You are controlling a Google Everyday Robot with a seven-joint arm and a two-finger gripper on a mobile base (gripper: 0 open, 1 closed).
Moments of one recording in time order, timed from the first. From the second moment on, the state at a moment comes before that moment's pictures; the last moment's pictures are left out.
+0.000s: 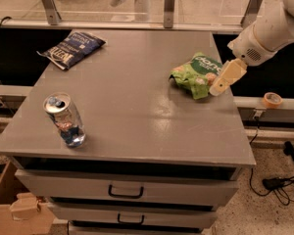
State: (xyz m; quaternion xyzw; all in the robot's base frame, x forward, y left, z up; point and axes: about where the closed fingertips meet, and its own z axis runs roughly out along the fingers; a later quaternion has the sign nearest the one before) arm 0.635 -0.223 0.882 -0.52 0.81 0.04 0.28
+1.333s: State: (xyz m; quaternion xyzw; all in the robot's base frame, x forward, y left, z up) arm 0.671 -0.174 0.828 -0.44 0.84 0.16 0.29
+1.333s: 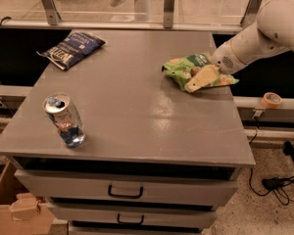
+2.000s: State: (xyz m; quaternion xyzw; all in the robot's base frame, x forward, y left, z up) arm 0.663 -0.178 0.876 -0.46 0.82 0.13 0.32
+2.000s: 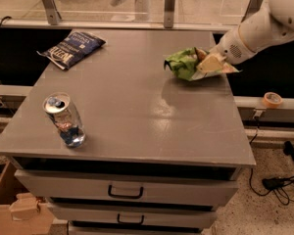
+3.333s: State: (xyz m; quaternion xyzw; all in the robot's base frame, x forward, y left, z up) arm 0.695 -0.087 0.906 -0.56 0.71 0.17 0.38
